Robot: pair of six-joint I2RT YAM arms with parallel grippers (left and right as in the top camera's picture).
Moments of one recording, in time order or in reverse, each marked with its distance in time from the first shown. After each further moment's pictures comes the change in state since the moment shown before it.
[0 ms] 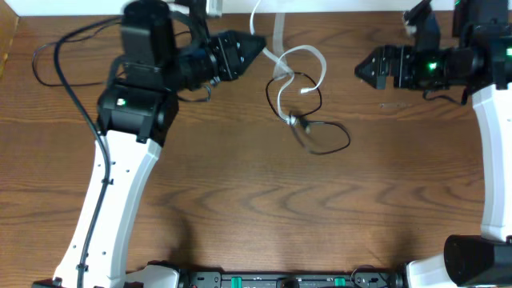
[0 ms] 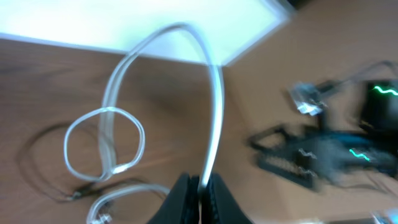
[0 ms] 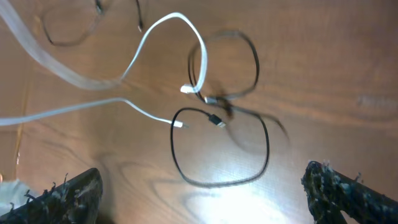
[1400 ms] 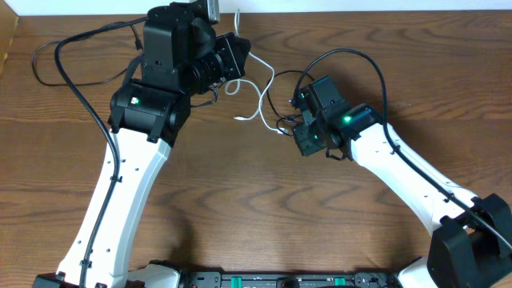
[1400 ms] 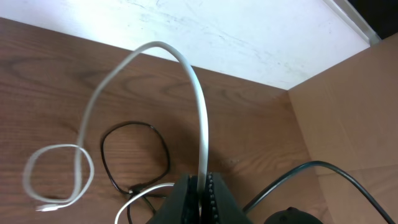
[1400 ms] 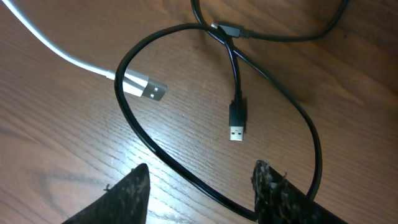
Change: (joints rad) left arm -0.046 0.011 0.000 -0.052 -0.309 -0.026; right arm 0.531 0.001 -0.637 0.566 0.475 0.065
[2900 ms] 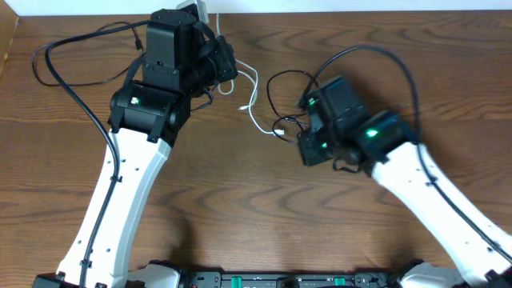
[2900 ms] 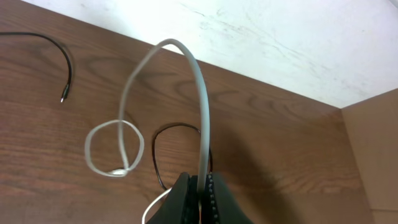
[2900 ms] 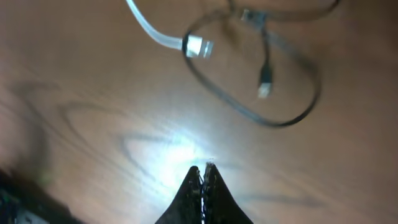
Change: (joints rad) left arm 0.000 0.000 0.000 -0.080 -0.198 0.001; right arm 0.066 -0.174 0.068 -0.229 -0.062 0.167
